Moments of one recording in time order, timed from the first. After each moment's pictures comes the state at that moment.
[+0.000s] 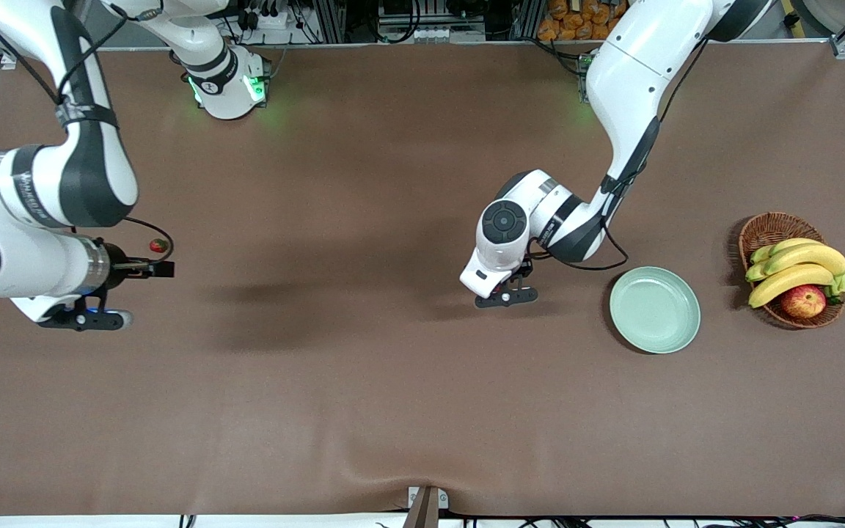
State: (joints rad) left arm -0.43 0.69 -0.23 -1.71 0.25 2.30 -0.89; right arm 0.06 0.35 -0.04 -1.59 -0.04 1.62 0.10
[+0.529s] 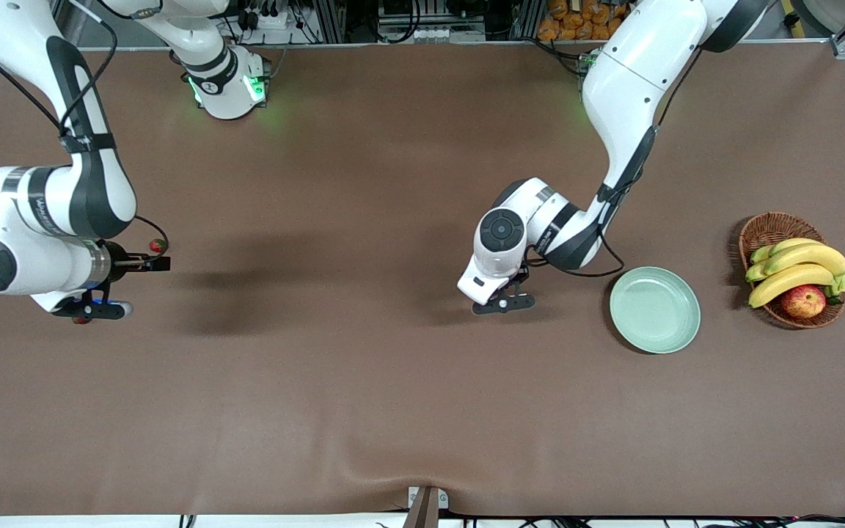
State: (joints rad) left arm -0.43 0.73 -0.23 -1.67 0.25 2.30 -0.89; right arm -0.02 0.35 -0.04 -1.85 -0.06 1.85 0.02
